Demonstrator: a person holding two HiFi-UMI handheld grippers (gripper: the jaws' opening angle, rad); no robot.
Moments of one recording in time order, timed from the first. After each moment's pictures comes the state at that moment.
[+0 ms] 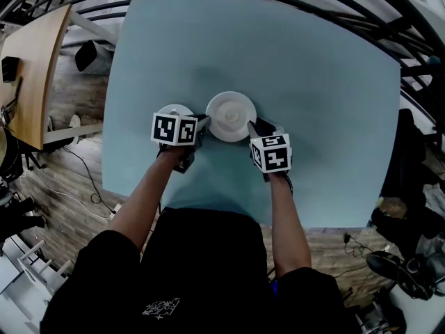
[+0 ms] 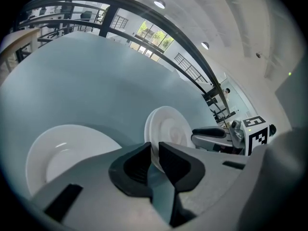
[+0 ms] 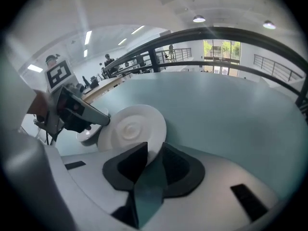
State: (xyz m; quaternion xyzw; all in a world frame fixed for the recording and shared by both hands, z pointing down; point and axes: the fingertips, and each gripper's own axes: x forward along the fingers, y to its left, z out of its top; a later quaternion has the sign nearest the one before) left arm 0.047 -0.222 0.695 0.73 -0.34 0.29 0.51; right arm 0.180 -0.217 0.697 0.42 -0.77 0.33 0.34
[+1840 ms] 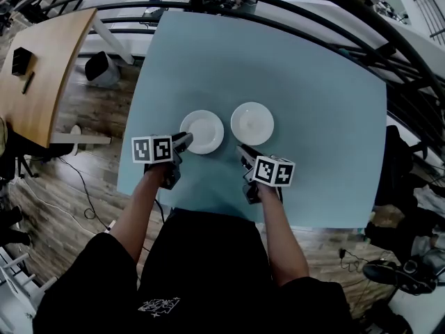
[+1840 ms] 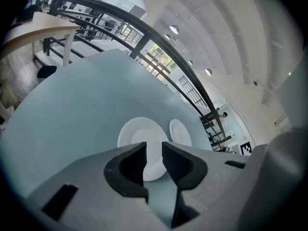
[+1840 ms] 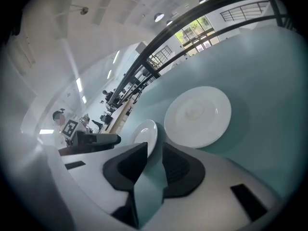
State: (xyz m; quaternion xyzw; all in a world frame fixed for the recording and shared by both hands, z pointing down) left arm -0.116 -0.164 0.638 0.73 -0.39 0.15 0.54; right arm 0.050 -0.137 0.648 0.40 -0.75 0.52 0.14
